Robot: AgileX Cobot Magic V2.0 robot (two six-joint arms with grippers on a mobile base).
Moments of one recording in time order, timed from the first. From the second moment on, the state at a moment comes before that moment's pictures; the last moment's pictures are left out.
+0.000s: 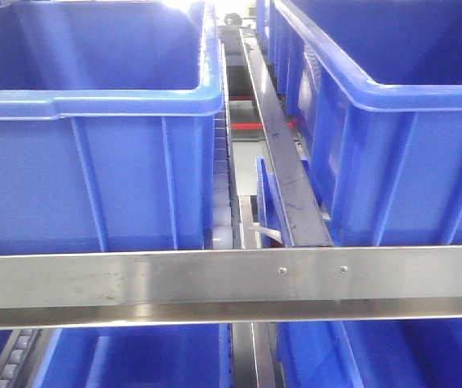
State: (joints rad) left arm -0.24 0.21 -0.59 0.19 0.41 -0.17; right arm 0.03 0.89 -0.78 -0.15 0.59 0.12
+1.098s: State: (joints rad) left arm -0.24 0.21 -0.59 0.19 0.41 -0.17; right arm 0.02 0.05 -0.46 -0.15 0.48 0.12
